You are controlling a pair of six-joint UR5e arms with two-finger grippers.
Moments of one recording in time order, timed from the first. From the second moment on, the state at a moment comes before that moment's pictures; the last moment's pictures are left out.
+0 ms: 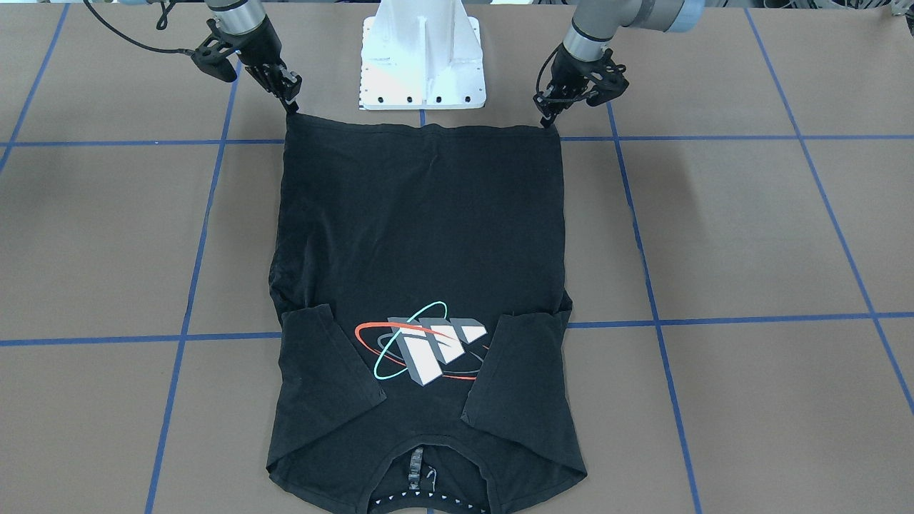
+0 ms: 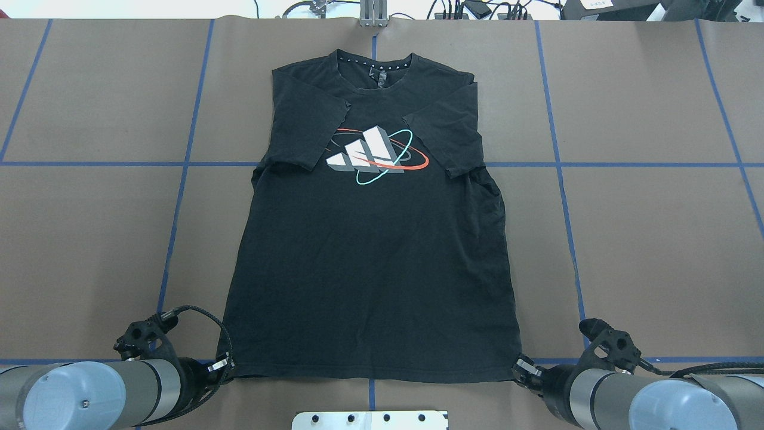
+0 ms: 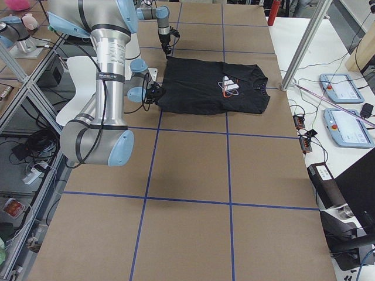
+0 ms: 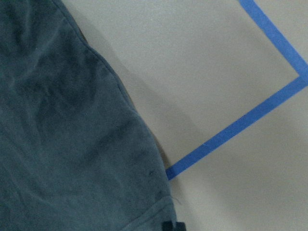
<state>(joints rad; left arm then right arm) -0.10 -1.56 -2.09 -2.05 -1.56 -2.07 0.03 -1.69 2.21 -1.14 1.46 2.20</state>
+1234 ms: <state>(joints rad) -0.02 -1.55 -2.35 -2.02 -1.55 -2.18 0.02 -1.88 2.39 -1.14 1.52 2.19</state>
